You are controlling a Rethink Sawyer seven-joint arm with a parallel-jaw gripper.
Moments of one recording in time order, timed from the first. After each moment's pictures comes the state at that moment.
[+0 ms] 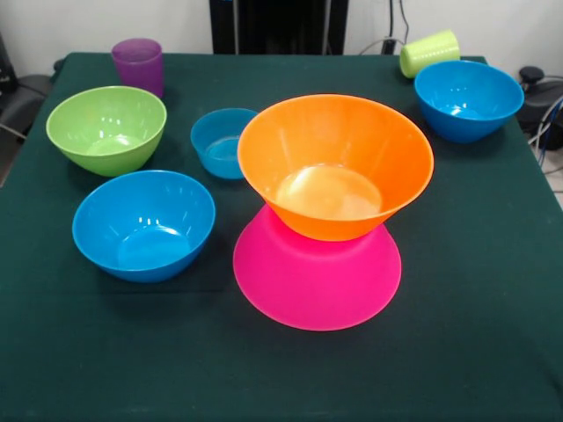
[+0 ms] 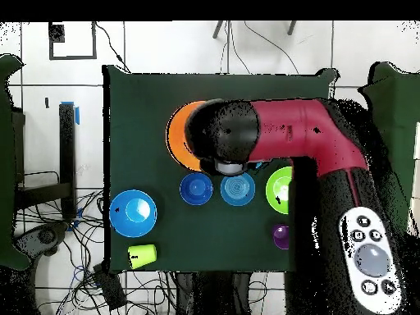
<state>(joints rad) -0.54 -0.96 0.48 1.54 -0.37 1.16 1.86</state>
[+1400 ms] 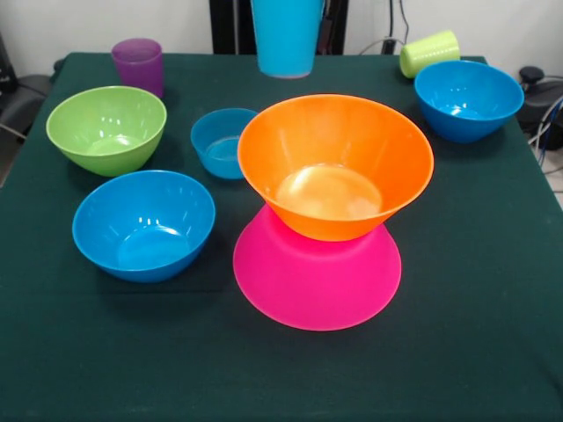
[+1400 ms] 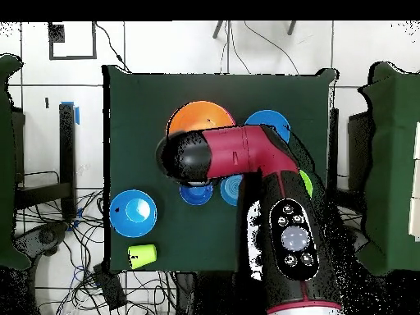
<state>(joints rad) -0.33 -0.84 0.26 1.60 -0.37 0.87 2.04</state>
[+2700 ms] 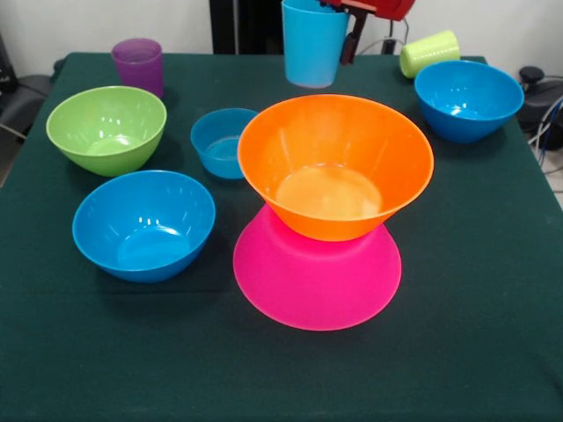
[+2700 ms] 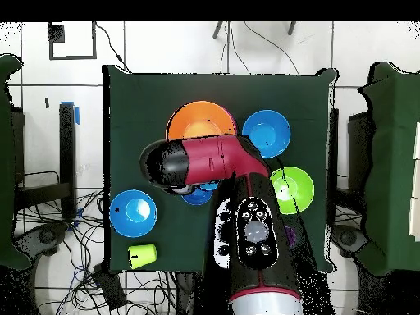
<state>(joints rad) -0.19 -0.77 0.13 1.60 -0.31 0.85 2.08</state>
